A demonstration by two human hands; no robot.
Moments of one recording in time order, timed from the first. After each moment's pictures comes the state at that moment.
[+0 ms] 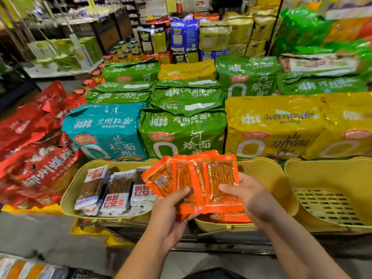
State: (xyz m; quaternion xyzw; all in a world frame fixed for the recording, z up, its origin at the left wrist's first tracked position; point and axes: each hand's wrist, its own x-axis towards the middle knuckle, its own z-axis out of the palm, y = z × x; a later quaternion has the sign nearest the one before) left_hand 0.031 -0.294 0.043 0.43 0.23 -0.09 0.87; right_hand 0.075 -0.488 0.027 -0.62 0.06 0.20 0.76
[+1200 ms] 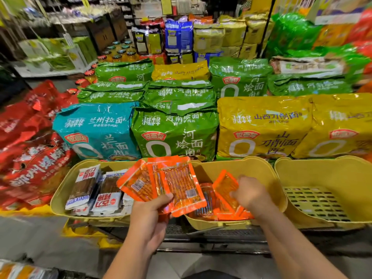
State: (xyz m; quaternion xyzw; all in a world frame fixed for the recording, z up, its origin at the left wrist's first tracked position) left_hand 0.022 -0.281 0.039 0.46 0.26 0.00 0.85; right_hand 0.113 -0.519 -0.011 -0.97 0.09 0.18 0.14
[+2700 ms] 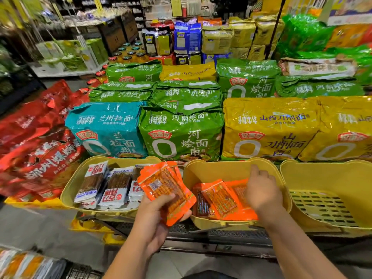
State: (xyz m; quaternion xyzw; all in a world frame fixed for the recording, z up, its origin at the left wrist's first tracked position) left_hand 0.011 -0.277 0.037 0.43 0.21 -0.07 0.88; right_hand 0.106 -0.529 -0.006 -0.99 0.09 0.09 0.08
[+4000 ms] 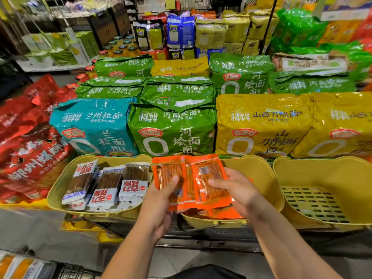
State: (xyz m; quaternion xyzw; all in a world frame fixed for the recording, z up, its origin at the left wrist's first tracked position) left_hand 0.040 -0.301 0.034 0.52 0.21 -0.06 0.82; right_hand 0.098 -0.502 0.002 -0.66 0.08 0.22 0.71
